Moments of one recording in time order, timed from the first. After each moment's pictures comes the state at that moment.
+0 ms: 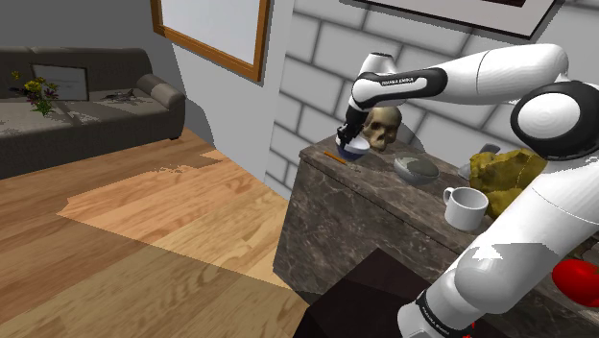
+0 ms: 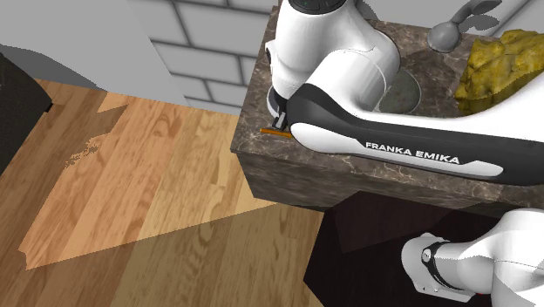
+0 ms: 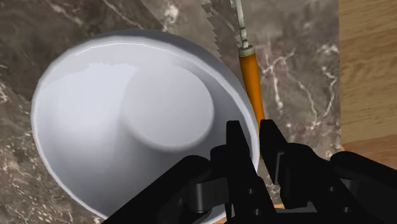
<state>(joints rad) -0.05 0.01 -0.20 -2.01 -0.05 2.12 -0.18</state>
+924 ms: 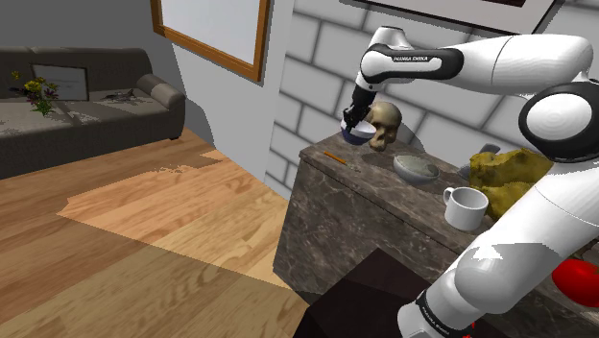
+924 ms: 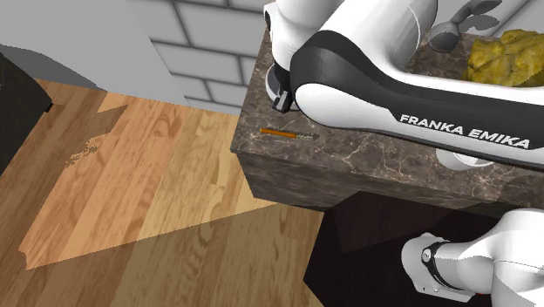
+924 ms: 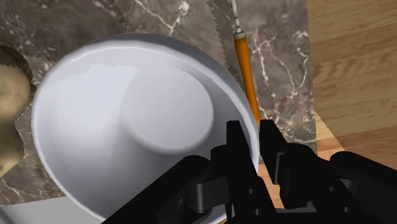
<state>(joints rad) -0.04 -0.02 -0.20 -1.86 -0.05 1.94 -0.19</state>
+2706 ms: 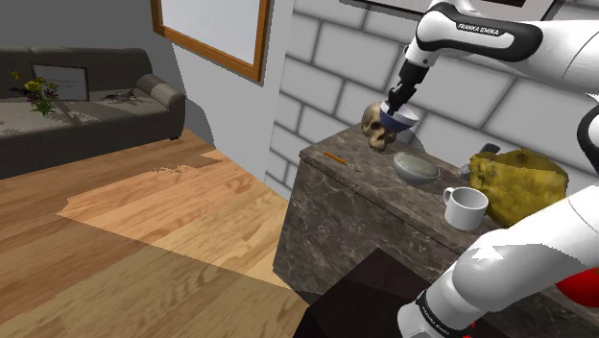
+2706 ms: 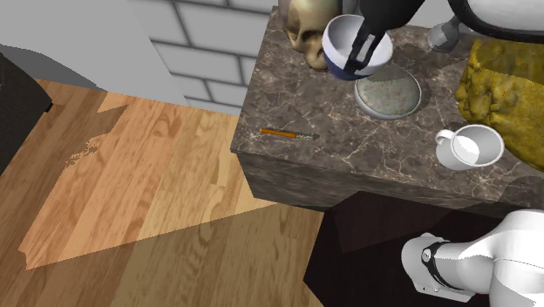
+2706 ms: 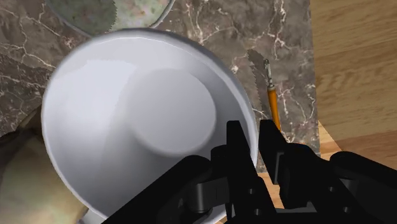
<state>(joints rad) -0.10 -0.25 -0.26 -1.83 -0.10 1.69 -0.32</state>
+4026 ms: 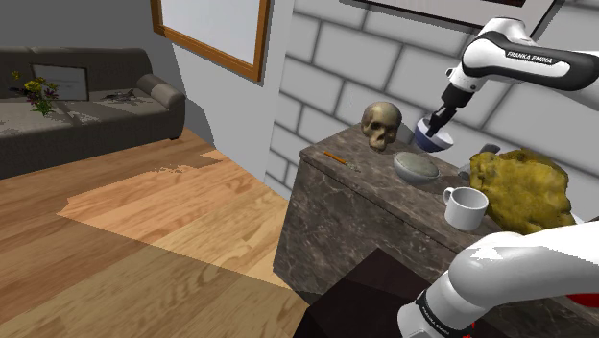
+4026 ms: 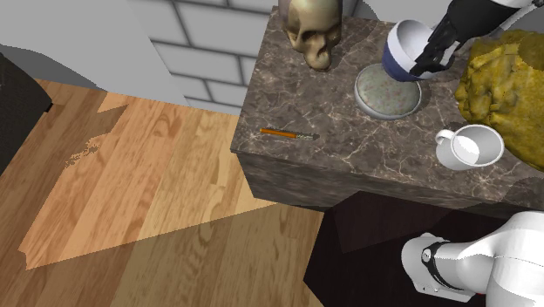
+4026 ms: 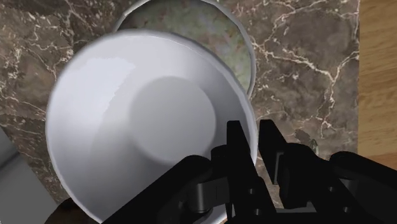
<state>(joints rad) -0.21 -0.52 -0.39 -2.11 -0.20 1.73 -0.49</state>
